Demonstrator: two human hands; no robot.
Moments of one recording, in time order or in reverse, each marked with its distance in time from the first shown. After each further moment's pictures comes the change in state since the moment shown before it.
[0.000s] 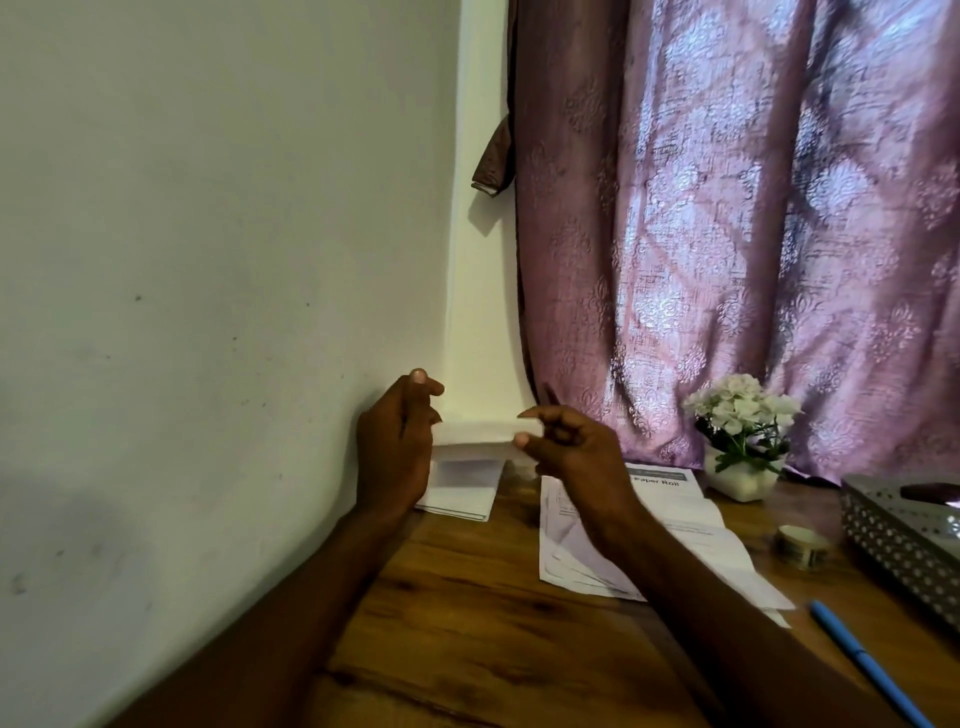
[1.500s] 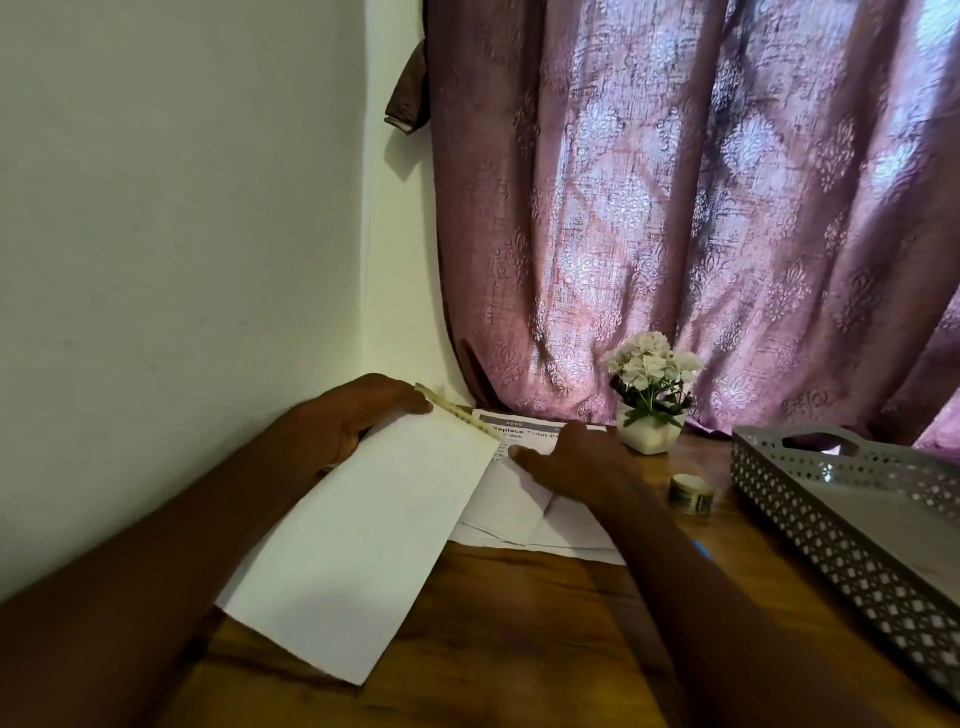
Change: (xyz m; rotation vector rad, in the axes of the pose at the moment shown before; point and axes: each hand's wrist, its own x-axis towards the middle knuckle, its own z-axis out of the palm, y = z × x) left_hand 0.010 0.017 0.051 -0.026 -0.724 -0.813; right_hand -0.003 0.007 -0.101 -1.345 -0.002 0.443
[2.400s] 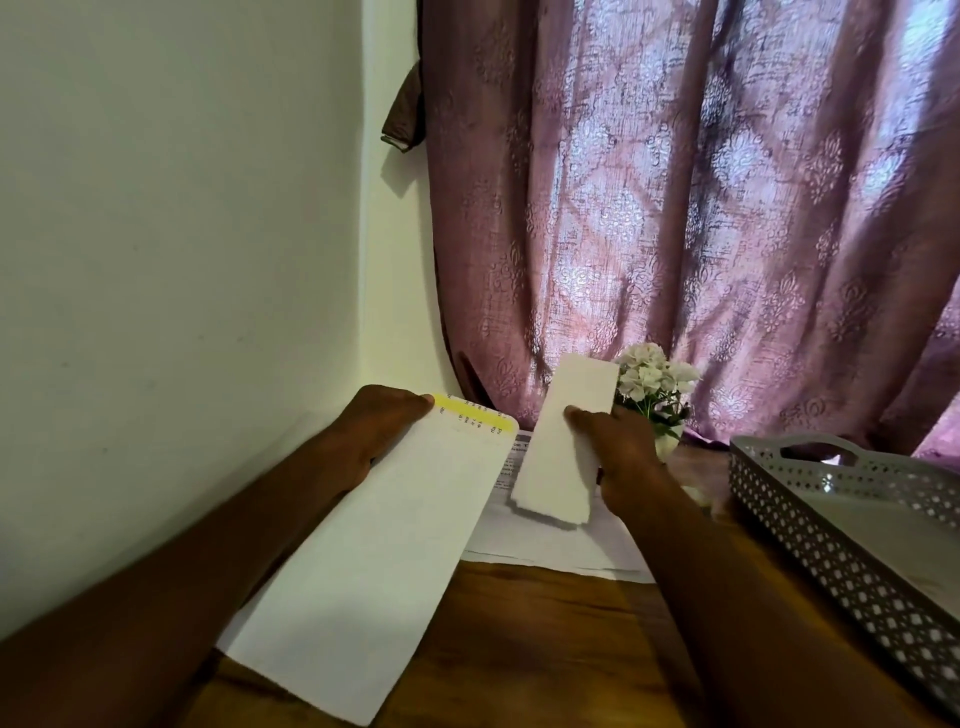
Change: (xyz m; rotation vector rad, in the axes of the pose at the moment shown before) left_hand 0.007 -0.006 0.021 -0.045 0.215 0.131; right_hand 0.015 0.014 -0.015 1.408 0.194 0.231
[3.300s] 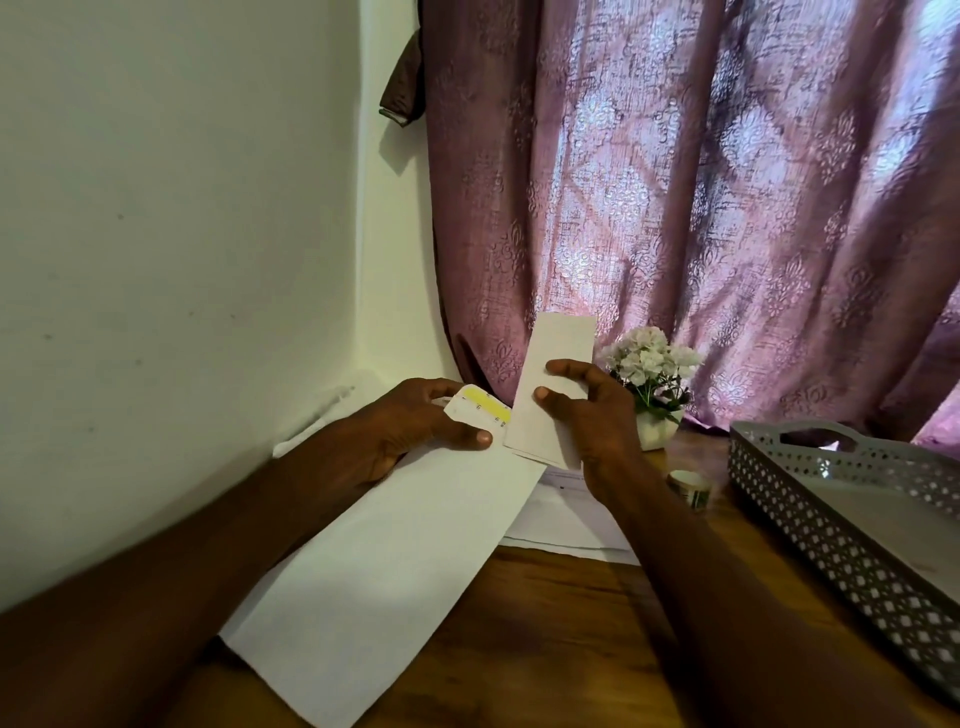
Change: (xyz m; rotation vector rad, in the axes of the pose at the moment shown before) left_hand -0.018 -0.001 0.018 0.010 -0.398 0.093; right_hand 0.001 0.014 0.013 -0.032 -0.178 -0.351
